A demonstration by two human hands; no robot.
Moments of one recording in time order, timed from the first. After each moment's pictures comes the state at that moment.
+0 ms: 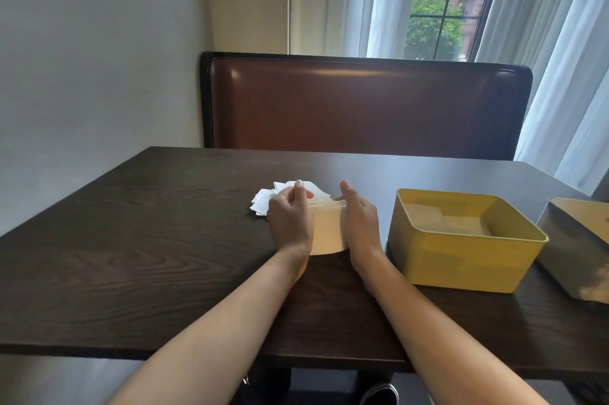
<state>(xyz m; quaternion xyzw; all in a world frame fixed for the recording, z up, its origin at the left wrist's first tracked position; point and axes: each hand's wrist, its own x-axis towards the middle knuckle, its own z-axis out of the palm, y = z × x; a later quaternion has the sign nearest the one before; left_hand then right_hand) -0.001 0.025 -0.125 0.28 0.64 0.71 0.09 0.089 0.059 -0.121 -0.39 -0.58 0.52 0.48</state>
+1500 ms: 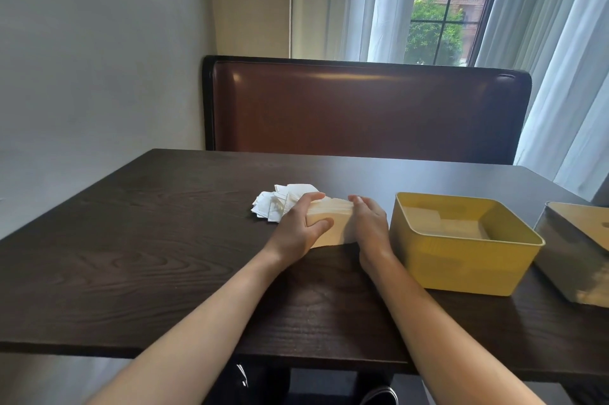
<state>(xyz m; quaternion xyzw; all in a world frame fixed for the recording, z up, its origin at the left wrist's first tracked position) -0.028 0.005 -0.137 0.58 0.61 0.51 0.19 0.099 0.076 -0.127 -0.42 -0.53 0.53 0.50</state>
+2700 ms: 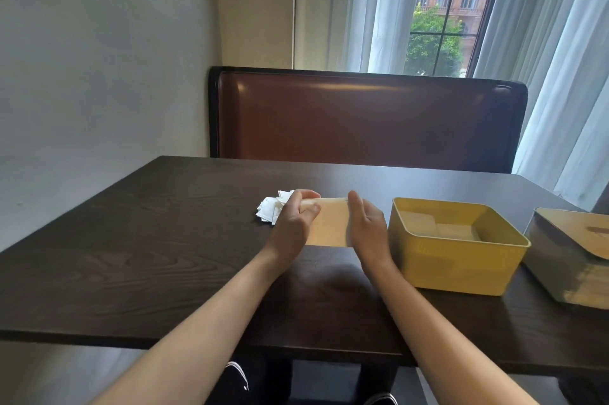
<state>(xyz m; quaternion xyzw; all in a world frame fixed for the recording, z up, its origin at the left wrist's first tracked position) -0.015 -0.015 -0.112 0.47 0.57 0.62 0.26 0.107 0.052 -0.115 -0.39 -0.67 0.39 0.49</state>
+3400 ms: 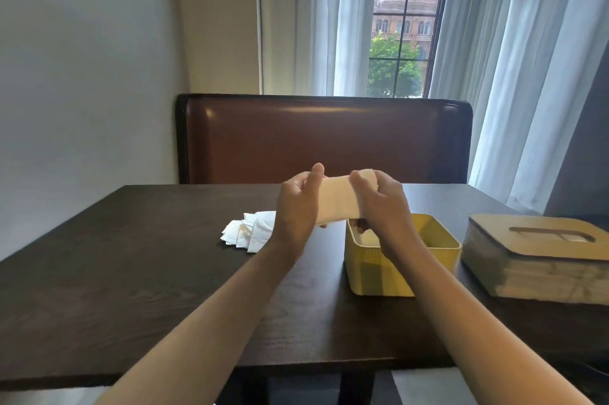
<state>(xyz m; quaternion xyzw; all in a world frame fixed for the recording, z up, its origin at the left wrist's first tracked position) 0.067 0.000 -0.029 0.44 0.55 0.67 0.24 0.195 0.023 -0.017 -0.36 -0.67 0.36 0.53</state>
